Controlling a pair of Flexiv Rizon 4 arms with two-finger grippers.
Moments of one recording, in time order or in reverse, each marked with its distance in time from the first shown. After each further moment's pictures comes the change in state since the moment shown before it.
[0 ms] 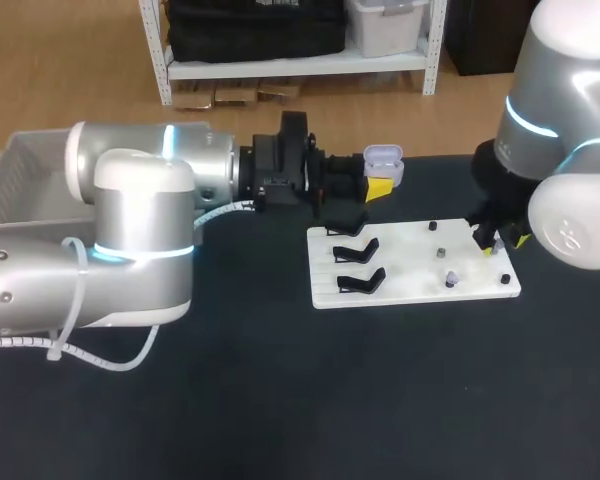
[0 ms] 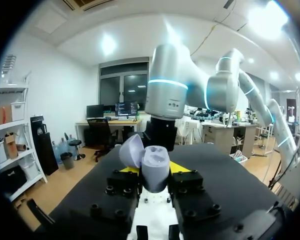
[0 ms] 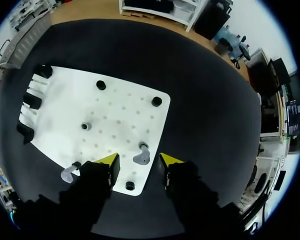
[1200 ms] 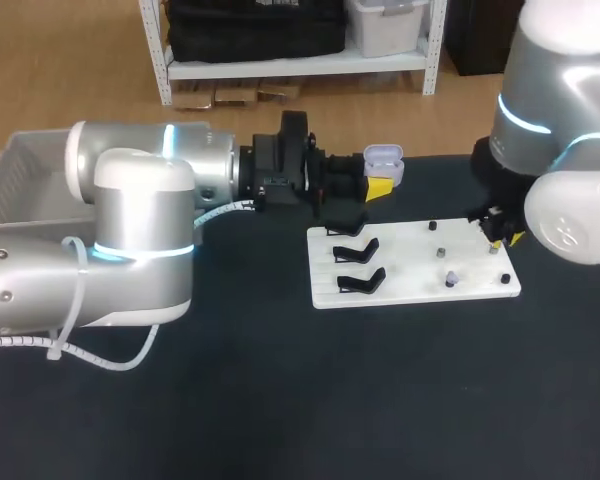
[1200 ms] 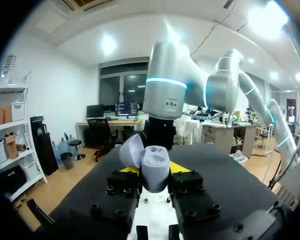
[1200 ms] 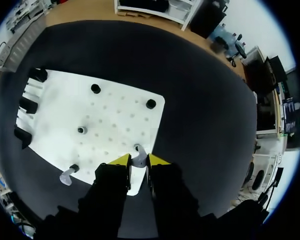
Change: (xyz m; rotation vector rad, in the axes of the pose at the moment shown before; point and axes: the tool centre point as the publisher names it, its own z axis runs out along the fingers) left arm 0.000 0.000 0.000 0.000 0.000 0.000; right arm -0.006 -0.005 -0.008 0.052 0.006 0.014
